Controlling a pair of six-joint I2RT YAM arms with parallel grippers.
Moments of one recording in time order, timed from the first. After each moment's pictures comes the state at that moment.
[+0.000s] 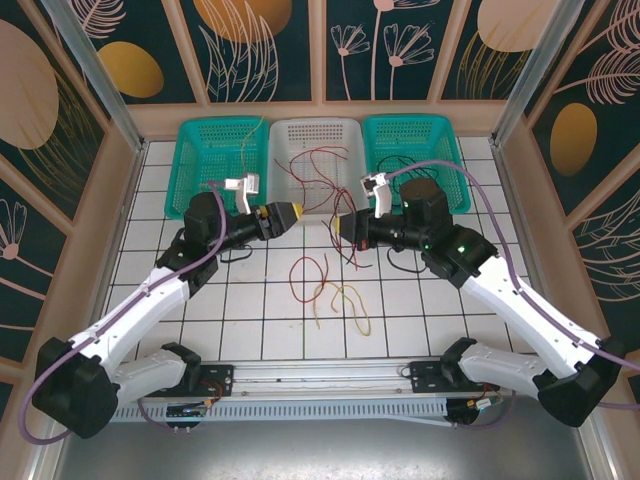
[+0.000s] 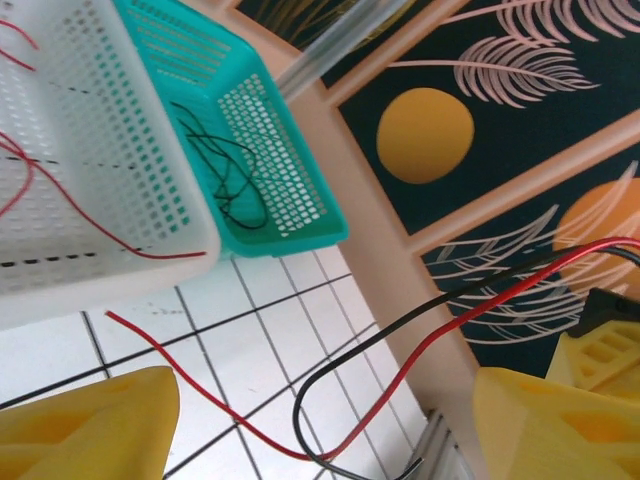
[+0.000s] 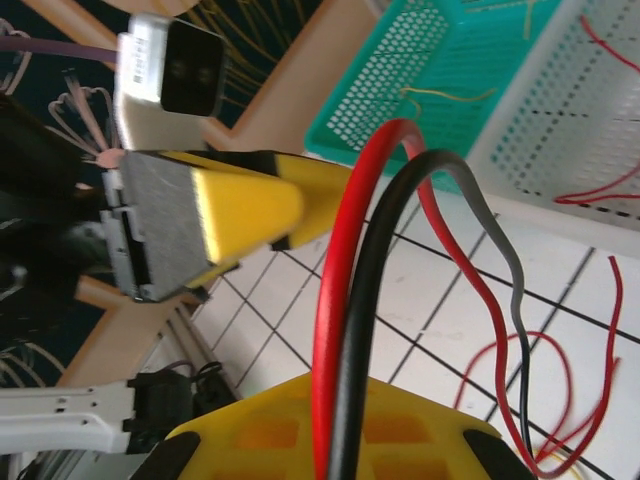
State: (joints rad) left arm -0.49 1.10 0.76 0.16 0.52 -0.82; right arm 0.72 1.07 1.10 -0.41 -0.42 0.52
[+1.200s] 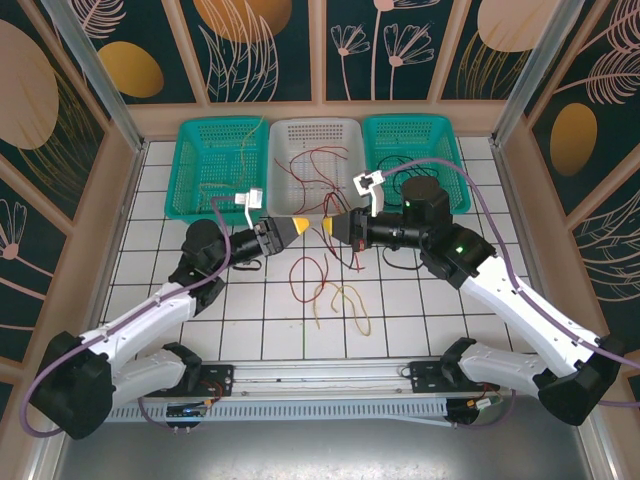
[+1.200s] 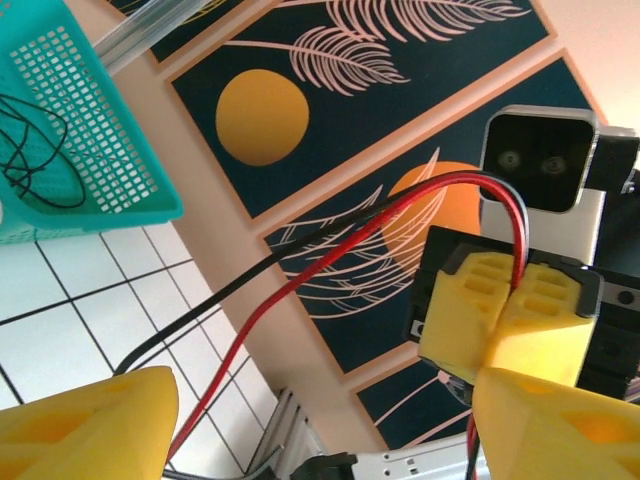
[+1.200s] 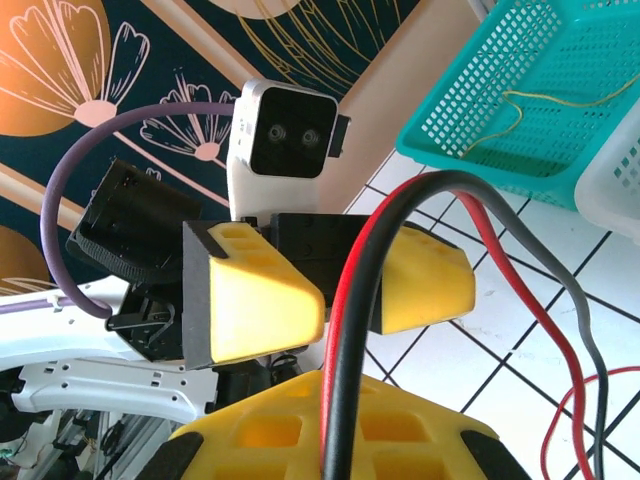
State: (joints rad) left arm -0.56 1.08 0.56 0.65 0.65 -1.12; right arm 0.73 1.07 1.09 -0.30 -0.55 0.58
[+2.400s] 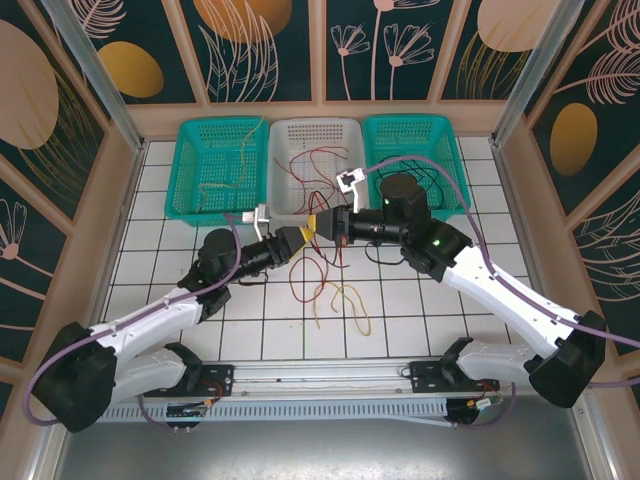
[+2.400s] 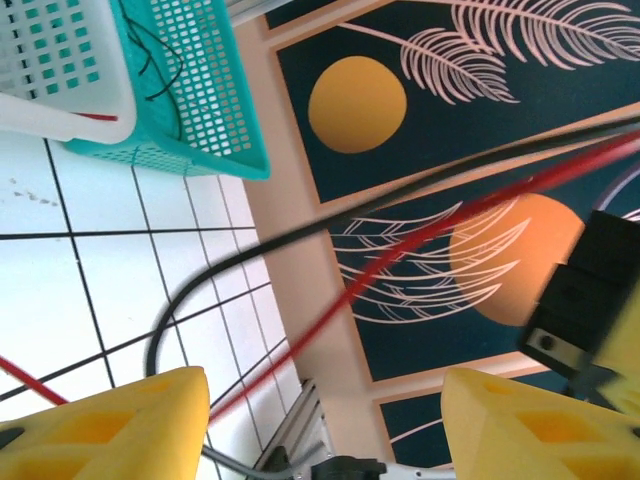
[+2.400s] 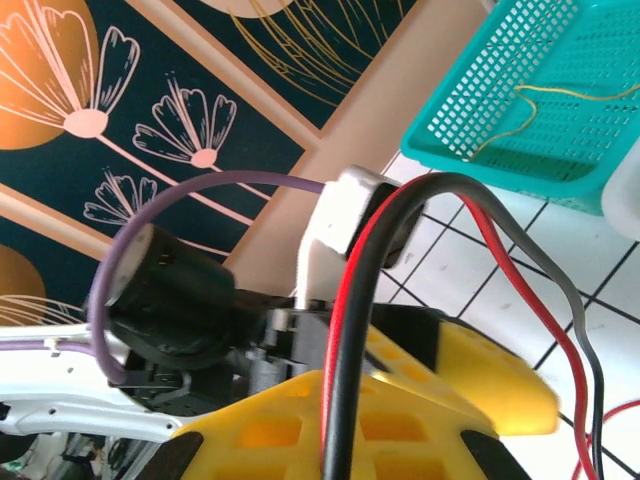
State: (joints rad) left arm -0.64 1.14 0.48 0.59 0.49 -1.20; right arm 0.78 1.18 1.09 -0.17 -0.52 0.64
